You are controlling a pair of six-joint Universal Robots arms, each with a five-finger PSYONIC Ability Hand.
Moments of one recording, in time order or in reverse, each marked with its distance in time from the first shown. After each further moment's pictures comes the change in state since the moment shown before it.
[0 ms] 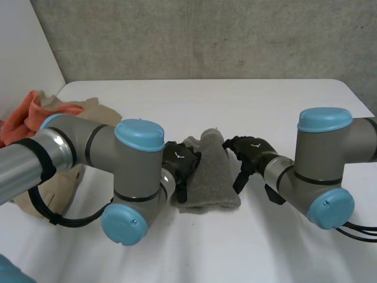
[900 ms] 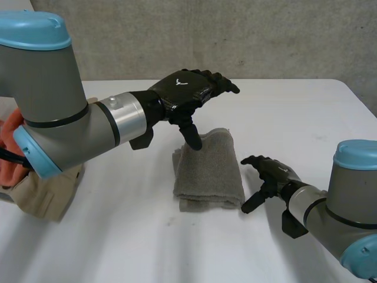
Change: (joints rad) left arm 0.198 0.288 0.120 -0.112 0.686 -0.212; right arm -0.098 -0.227 0.440 -0.188 -0.008 0.312; left_hand -0.059 -0.051 -0.042 -0.055 -0.058; right_hand -0.009 0.000 0.000 0.000 0.000
